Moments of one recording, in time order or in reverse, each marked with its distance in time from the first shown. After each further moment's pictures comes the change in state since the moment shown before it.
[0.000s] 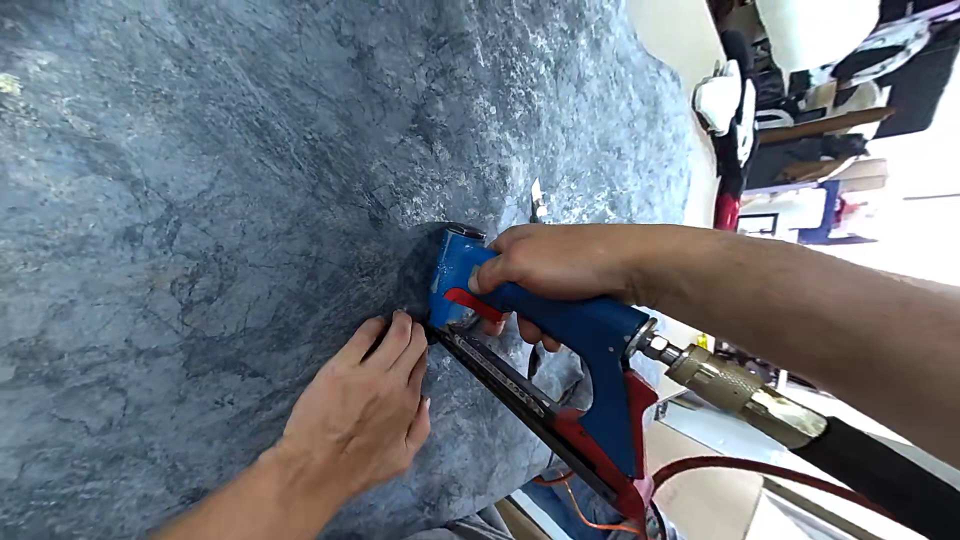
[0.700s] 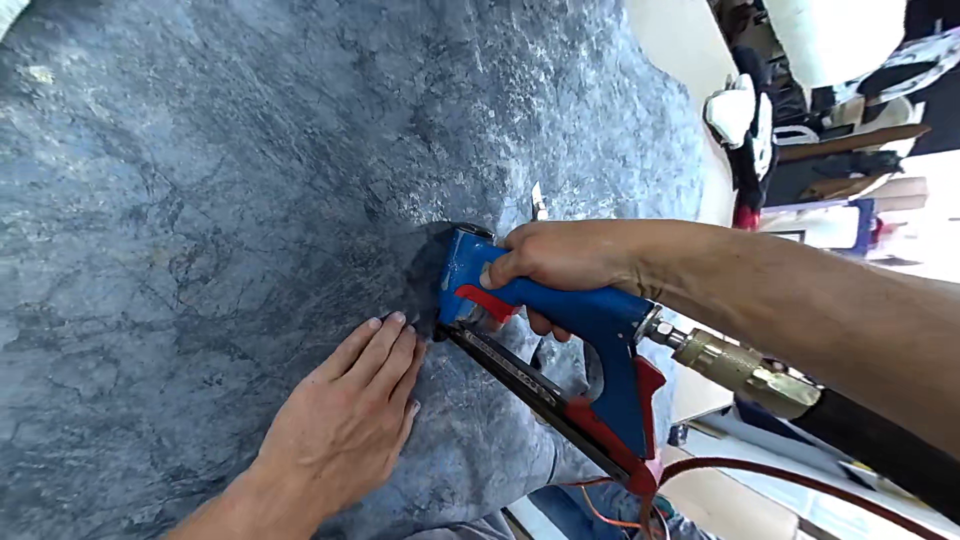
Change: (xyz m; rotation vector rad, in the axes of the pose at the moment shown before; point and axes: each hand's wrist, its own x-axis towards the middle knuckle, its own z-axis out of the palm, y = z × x) left_hand -0.017 0.014 0.003 0.004 0.058 -0.029; right_hand -0.010 0.015 -0.001 0.054 0.091 -0.010
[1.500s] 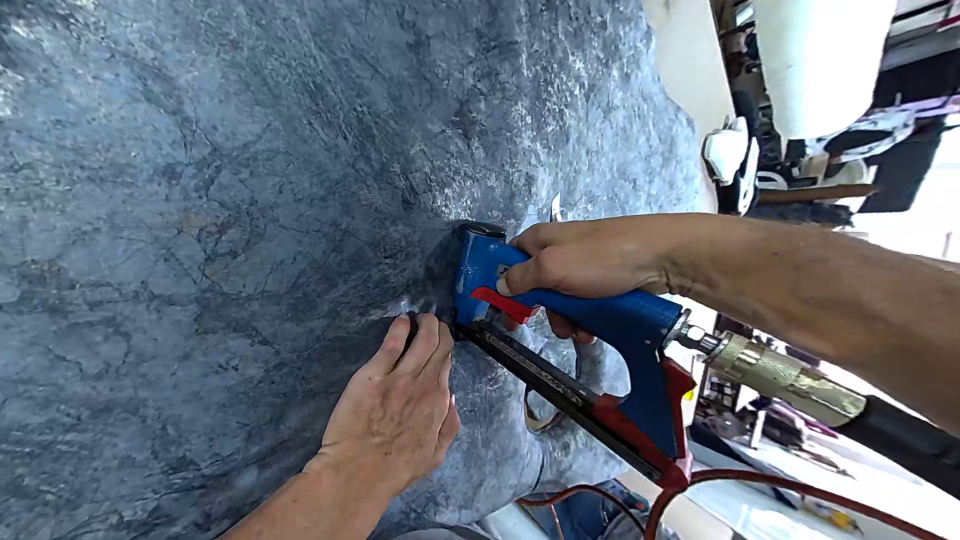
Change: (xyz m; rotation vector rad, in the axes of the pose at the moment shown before) left_hand 0.022 0.034 0.019 0.027 -0.071 -0.200; right_hand 0.017 -0.022 -0.005 -0.289 -0.088 0.024
